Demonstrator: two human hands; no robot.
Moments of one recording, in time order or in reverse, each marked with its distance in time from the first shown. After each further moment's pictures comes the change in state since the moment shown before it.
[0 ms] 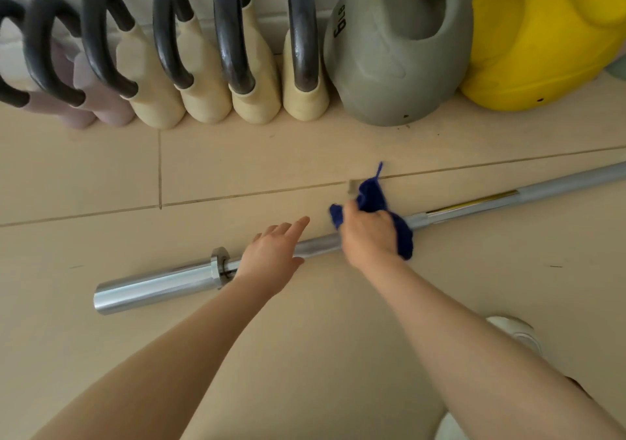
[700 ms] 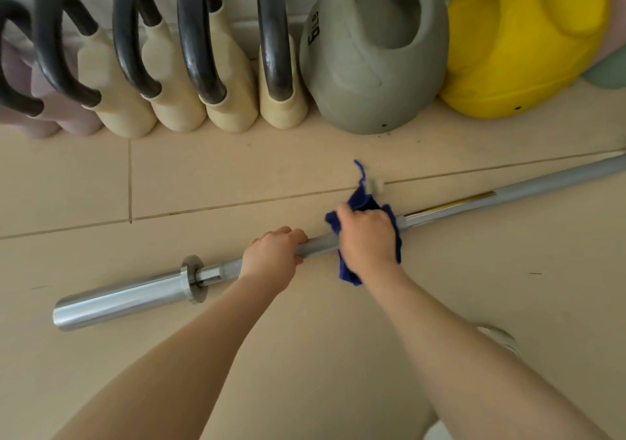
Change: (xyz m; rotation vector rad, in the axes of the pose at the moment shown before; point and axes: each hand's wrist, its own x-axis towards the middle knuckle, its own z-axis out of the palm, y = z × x) left_hand 0.034 0.029 0.004 0.007 -0.067 -0.074; right_hand 0.012 0.027 -0.002 -0.013 0.080 -0.091
